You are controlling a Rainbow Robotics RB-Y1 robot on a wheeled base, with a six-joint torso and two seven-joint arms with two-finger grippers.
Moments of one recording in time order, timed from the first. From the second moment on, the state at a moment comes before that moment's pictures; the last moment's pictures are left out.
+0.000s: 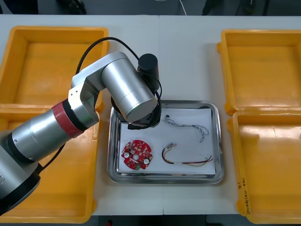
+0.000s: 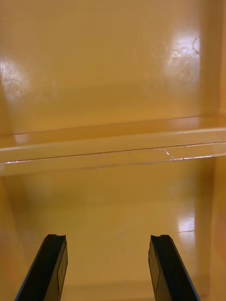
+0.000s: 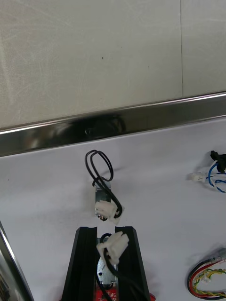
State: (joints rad) right arm -0.27 -0.80 -0.40 -1.98 -0.86 1.87 1.36; left arm -0.86 0.40 -0.77 -1.65 0.60 1.59 -0.70
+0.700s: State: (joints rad) right arm -0.27 -0.80 -0.40 -1.98 -0.86 1.86 1.36; left arm -0.86 0.40 -0.77 -1.65 0.60 1.58 -0.70
